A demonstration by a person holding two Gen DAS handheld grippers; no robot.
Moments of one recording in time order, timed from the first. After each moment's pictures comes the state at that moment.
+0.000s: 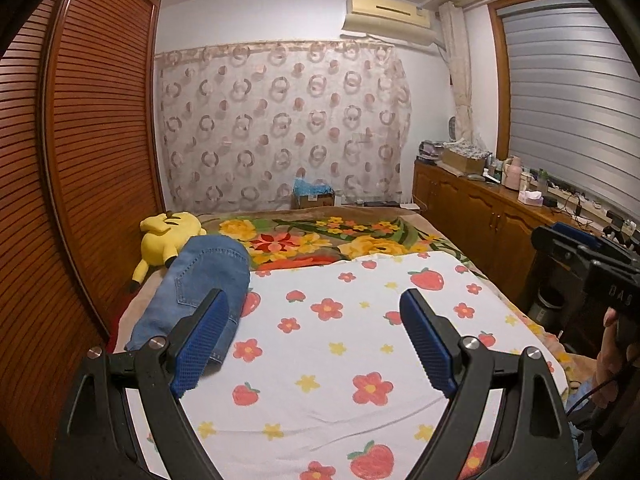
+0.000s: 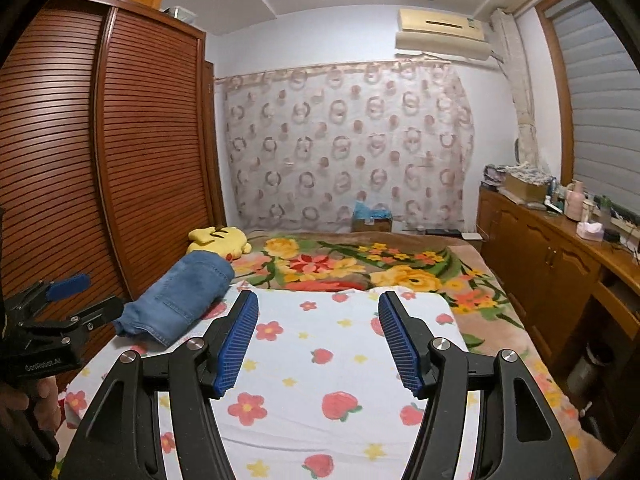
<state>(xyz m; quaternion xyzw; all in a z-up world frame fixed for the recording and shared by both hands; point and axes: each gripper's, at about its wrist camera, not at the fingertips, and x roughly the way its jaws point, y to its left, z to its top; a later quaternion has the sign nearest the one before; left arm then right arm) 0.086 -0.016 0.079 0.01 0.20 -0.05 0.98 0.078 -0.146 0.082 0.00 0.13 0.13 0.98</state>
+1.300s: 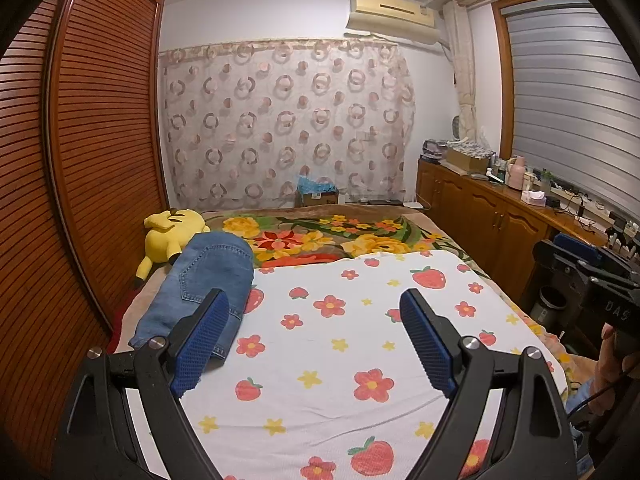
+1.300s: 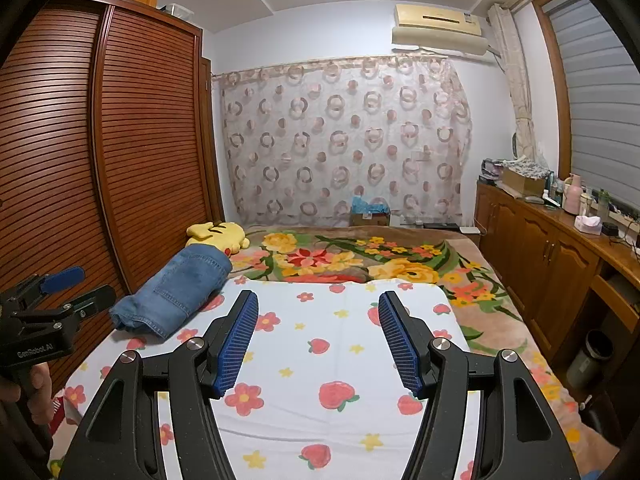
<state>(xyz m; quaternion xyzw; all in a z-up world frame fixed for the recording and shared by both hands) 0.086 -0.021 0.081 0.01 0.21 -0.04 0.98 0.071 -0.146 0.082 0.00 0.14 0.13 0.98</state>
